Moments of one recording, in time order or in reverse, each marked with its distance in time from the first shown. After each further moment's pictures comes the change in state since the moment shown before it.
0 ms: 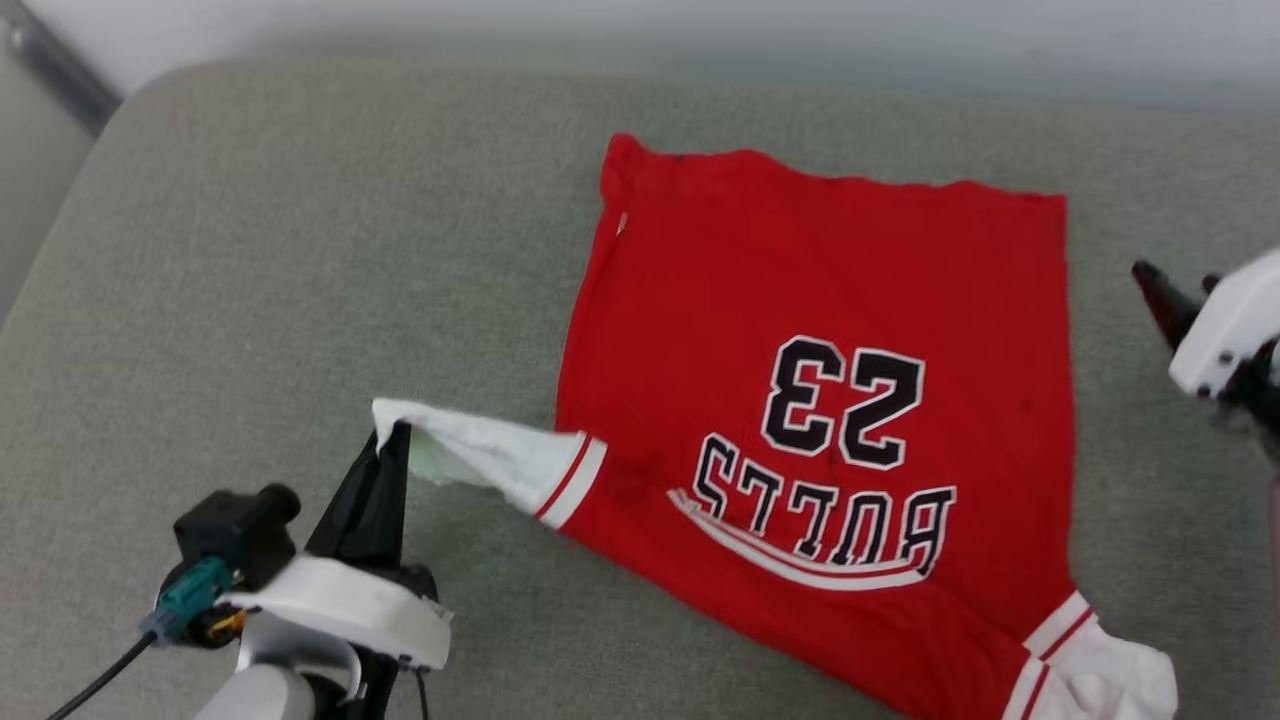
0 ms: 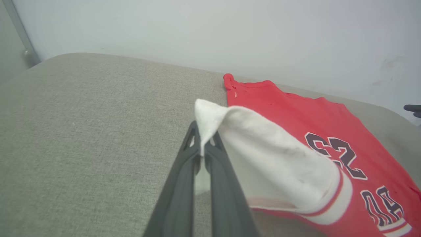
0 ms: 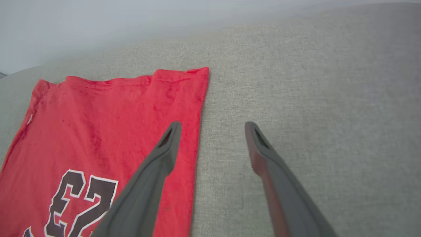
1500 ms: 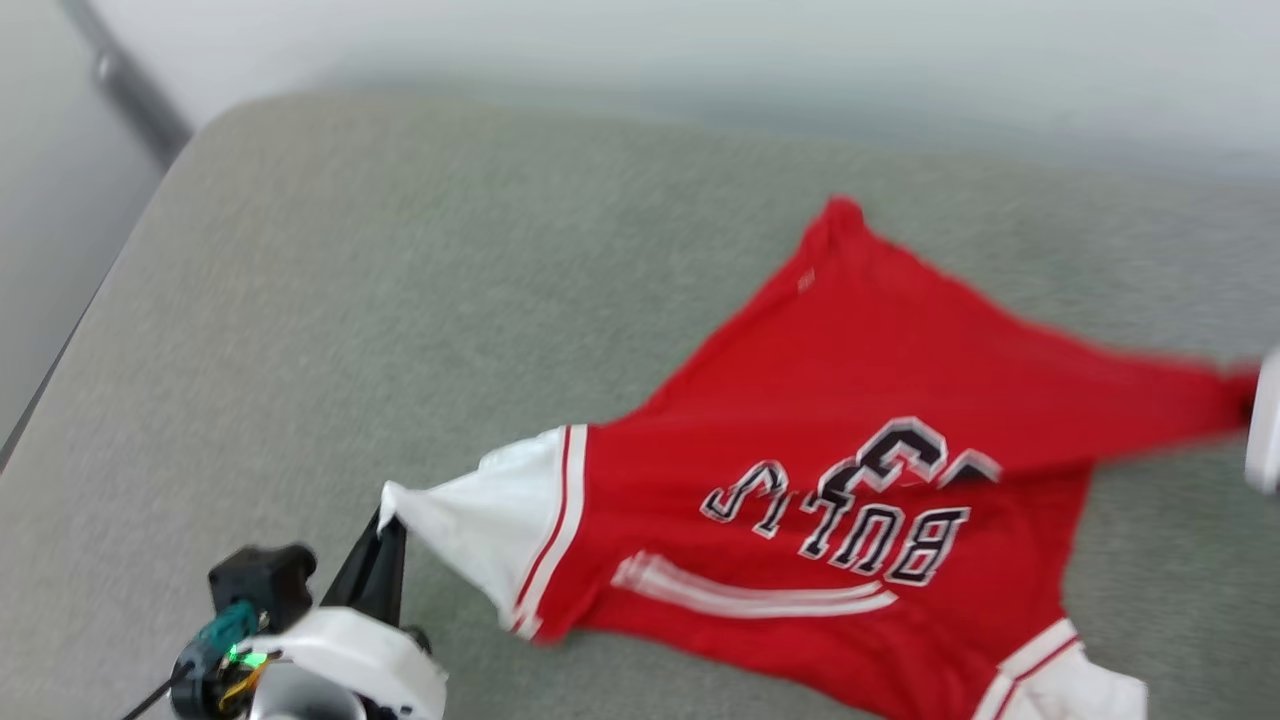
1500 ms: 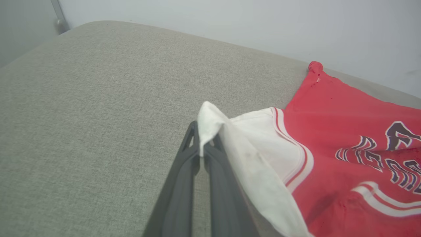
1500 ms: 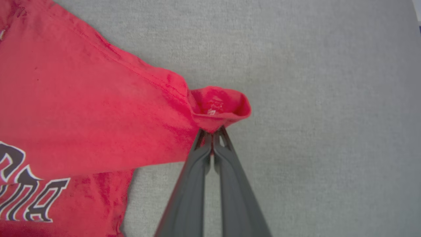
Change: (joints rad) left arm 0.016 -0.028 -0.036 0.185 -0.029 -0.016 -0.021; right arm 0.054 -0.125 0.009 -0.042 -0.103 0.000 0.352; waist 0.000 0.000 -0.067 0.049
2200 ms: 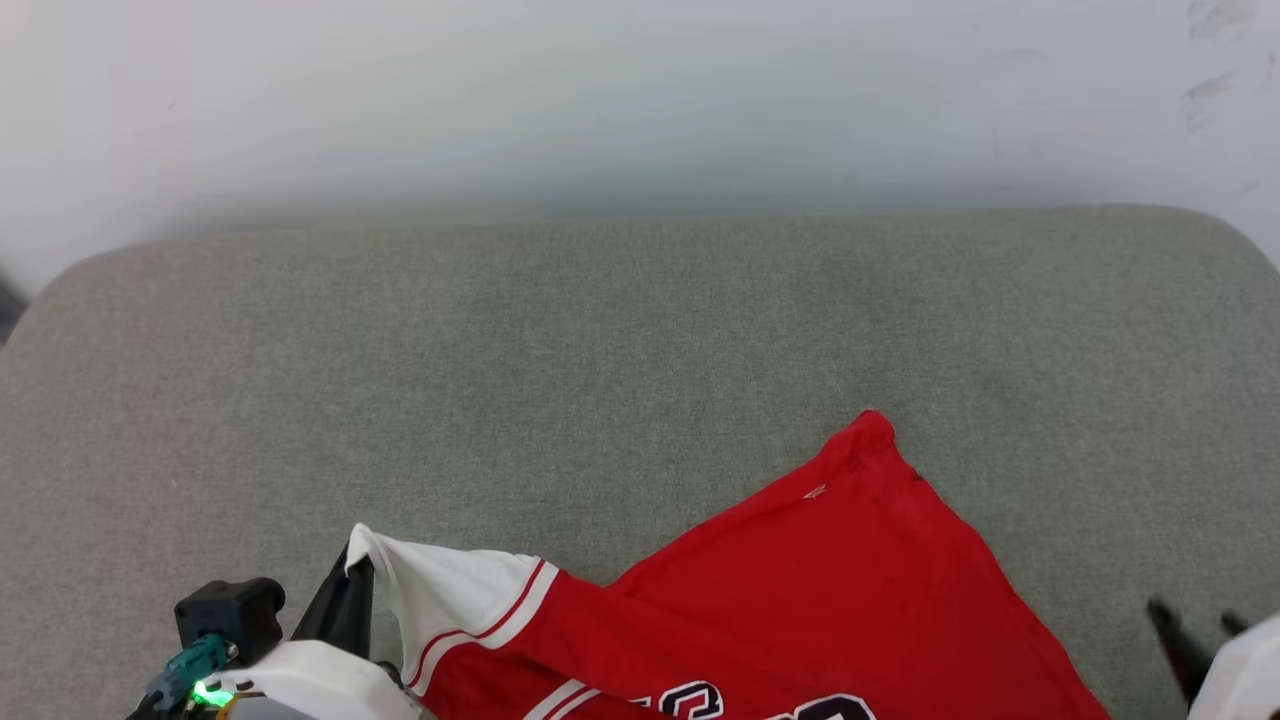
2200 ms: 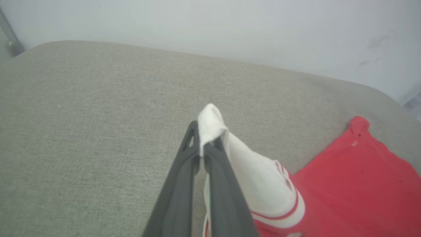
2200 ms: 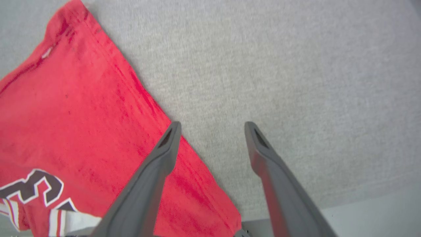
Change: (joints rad) left arm 0.108 0.060 0.026 -0.117 -0.021 0.087 0.061; right arm 0.676 0.192 -0.087 -0.486 0.108 0.000 -0.245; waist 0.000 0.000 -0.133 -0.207
